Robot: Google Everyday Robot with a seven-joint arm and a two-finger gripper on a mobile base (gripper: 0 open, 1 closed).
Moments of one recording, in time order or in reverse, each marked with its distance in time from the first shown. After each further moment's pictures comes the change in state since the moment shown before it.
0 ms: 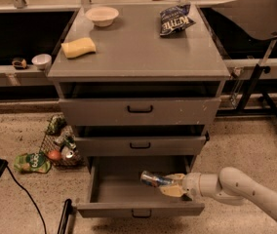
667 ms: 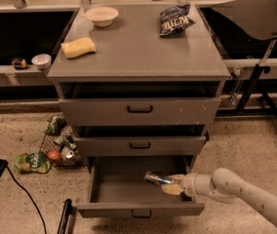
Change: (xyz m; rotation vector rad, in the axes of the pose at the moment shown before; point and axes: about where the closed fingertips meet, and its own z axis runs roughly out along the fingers) arm 0.046 -0.067 0.033 0.096 0.057 0.036
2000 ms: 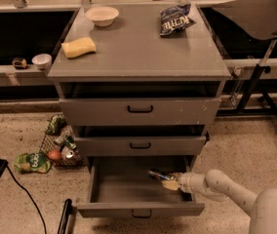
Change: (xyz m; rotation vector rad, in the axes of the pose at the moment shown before) arm 0.039 -0.086 0.054 0.106 -0.014 0.061
